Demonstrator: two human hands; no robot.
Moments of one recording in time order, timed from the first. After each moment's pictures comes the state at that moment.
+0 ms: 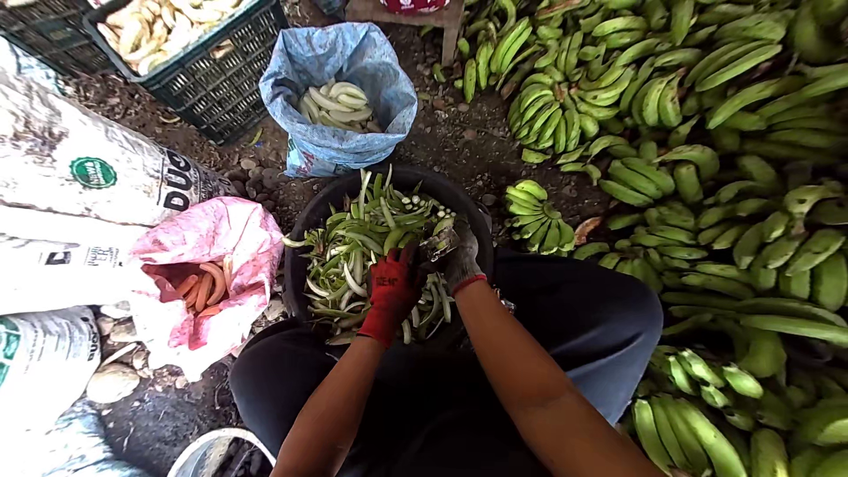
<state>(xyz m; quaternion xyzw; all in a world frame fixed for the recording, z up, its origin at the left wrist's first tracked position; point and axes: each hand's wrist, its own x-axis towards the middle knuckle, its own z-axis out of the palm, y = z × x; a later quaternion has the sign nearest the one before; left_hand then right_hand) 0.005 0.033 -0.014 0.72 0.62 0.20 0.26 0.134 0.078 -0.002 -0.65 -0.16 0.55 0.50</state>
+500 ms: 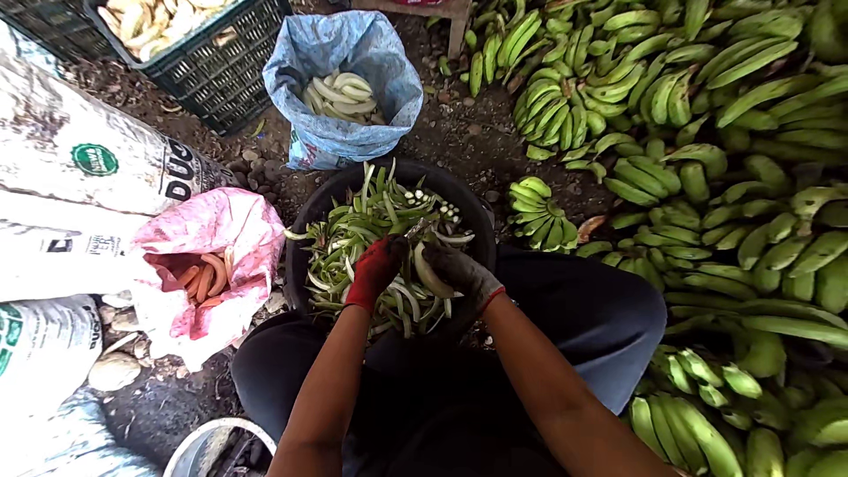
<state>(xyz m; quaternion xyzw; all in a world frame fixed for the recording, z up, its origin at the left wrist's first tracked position) -0.033 0.058 -0.023 0.65 0.61 0.18 0.41 0.175 0.059 -0.031 -0.56 -0.45 0.66 0.21</state>
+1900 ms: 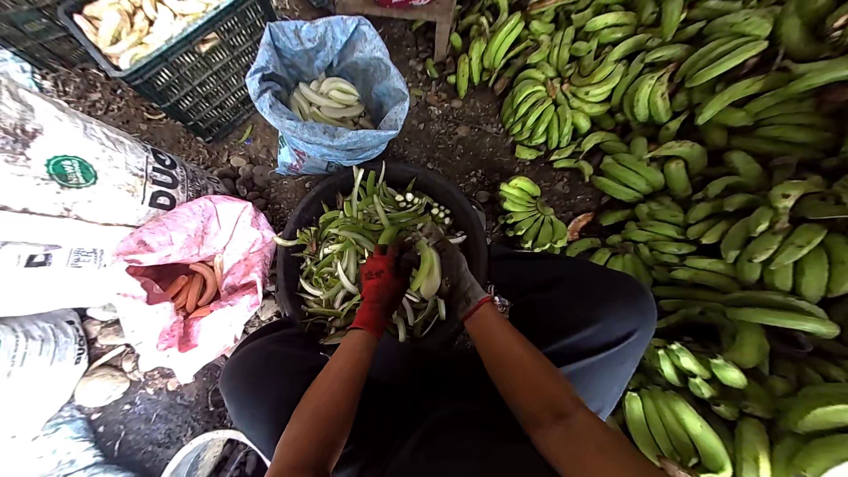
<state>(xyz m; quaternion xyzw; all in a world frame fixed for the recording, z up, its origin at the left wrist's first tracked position) 0.000 0.043 -0.022 0.68 0.64 0.20 0.30 0.154 0.052 -0.022 -0.51 -0.26 0.69 0.45</state>
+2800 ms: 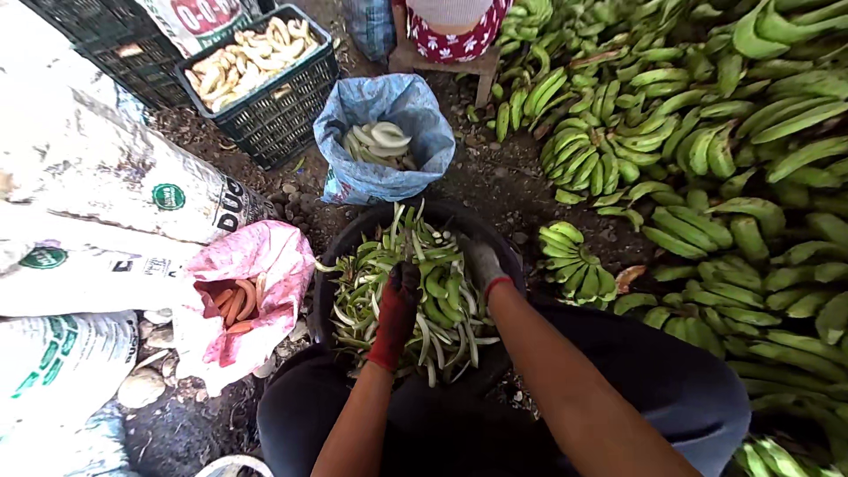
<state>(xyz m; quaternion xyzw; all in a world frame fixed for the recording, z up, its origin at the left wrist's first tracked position) -0.034 0.064 -0.012 0.35 0.56 0.49 0.57 0.151 0.160 -0.022 -0.75 -0.55 0.36 0.11</state>
